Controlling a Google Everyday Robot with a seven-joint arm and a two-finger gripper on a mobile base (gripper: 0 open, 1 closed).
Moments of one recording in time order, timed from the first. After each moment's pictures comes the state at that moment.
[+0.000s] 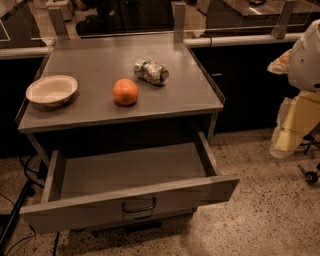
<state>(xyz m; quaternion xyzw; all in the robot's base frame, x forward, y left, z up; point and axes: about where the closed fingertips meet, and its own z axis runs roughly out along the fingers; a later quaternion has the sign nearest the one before) 0.438 -0.217 0.976 -0.60 0.78 -0.03 0.16</state>
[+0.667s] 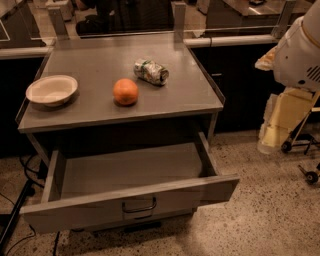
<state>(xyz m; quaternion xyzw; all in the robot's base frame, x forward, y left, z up) 0.446 -0.197 0.979 -0.62 0.77 -0.03 0.17</state>
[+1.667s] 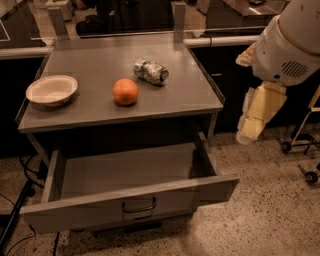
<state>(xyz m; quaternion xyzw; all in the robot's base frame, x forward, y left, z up) 0.472 -0.166 0.973 -0.63 0.75 -0.01 0.19</state>
